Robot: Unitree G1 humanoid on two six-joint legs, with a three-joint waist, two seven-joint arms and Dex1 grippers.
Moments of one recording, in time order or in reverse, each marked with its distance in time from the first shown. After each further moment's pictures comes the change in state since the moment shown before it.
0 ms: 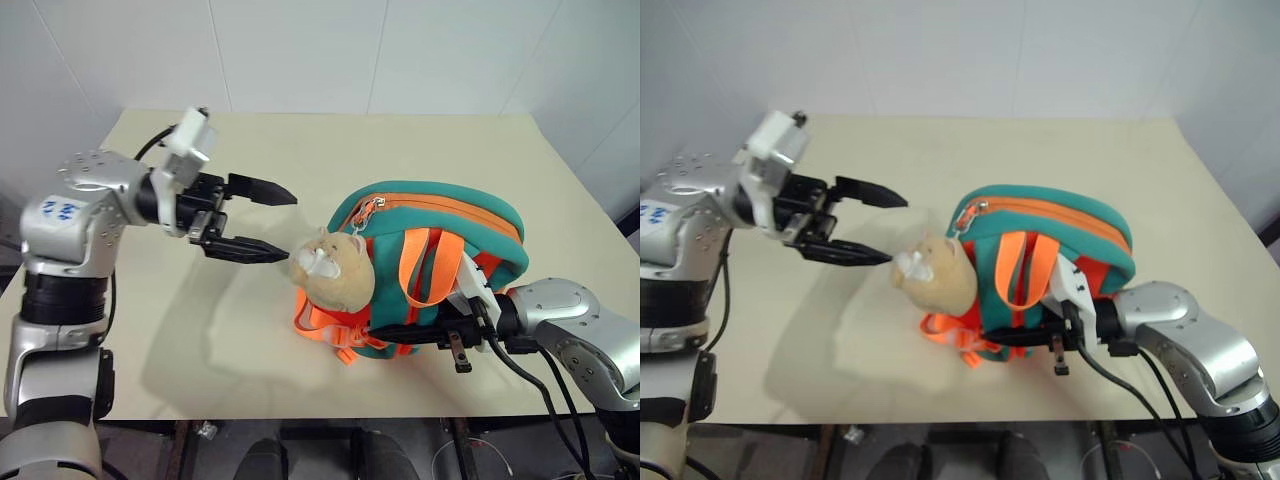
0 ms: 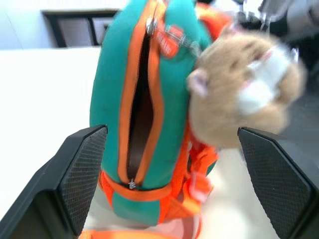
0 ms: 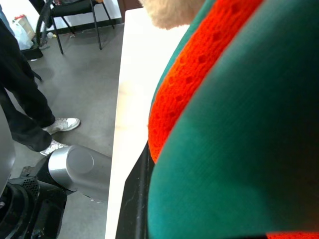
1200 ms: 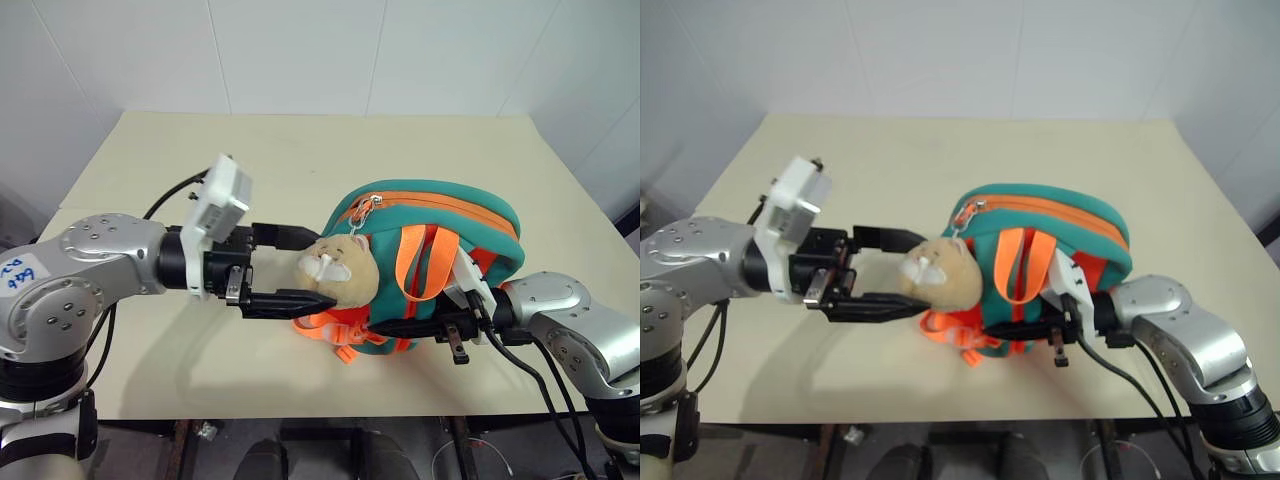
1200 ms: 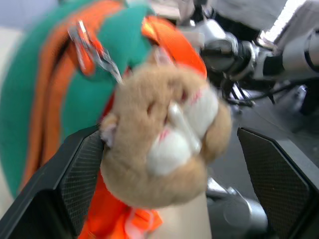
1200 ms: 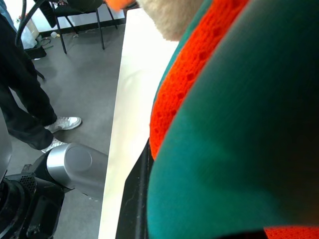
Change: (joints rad) left arm 0.165 0.020 -0.018 -0.474 -0.444 0.369 0.557; right arm -0.043 0.026 0.028 0.076 -0.043 -0.028 0.053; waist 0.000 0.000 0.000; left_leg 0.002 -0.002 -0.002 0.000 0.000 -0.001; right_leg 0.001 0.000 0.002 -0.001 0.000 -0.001
